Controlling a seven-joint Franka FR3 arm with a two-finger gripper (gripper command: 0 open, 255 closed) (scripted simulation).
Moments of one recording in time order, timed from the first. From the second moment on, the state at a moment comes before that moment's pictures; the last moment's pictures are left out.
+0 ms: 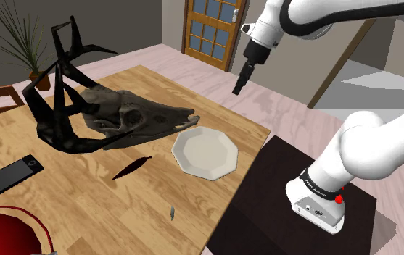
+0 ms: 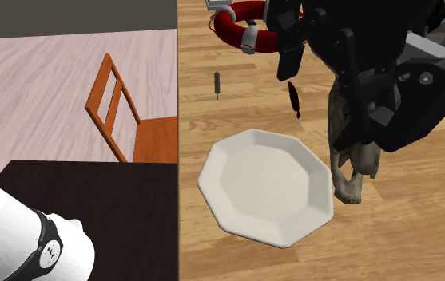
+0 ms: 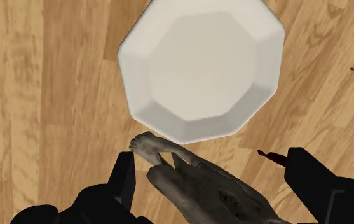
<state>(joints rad) 0.16 -0.57 -0.07 -2.53 0.20 2.07 -0.41</state>
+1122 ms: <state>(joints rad) 0.44 -0.03 -0.04 -2.44 0.51 2.61 -0.97</state>
